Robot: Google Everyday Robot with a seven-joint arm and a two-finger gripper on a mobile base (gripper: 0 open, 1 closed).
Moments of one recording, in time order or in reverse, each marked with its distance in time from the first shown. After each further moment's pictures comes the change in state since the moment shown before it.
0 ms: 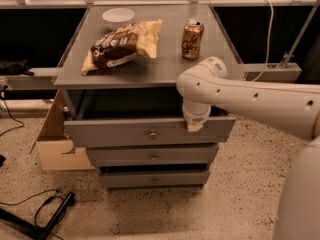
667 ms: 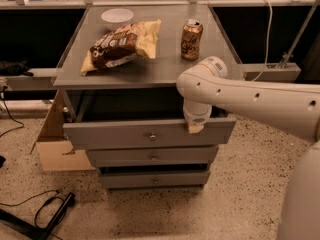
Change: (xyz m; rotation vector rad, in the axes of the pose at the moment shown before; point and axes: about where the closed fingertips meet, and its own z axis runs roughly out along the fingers) arm 0.004 0.005 -0.005 -0.011 0.006 -0.001
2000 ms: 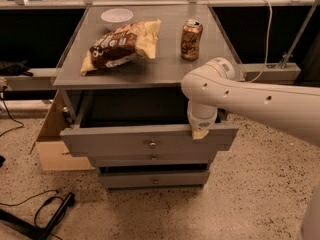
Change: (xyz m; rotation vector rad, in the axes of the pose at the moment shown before) arm 0.009 0.028 -0.013 -0.052 -0.003 -0.013
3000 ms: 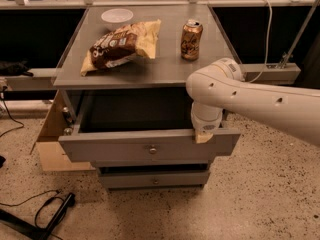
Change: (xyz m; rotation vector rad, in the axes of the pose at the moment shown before) arm 0.006 0.020 -0.010 -0.034 -0.015 -0.010
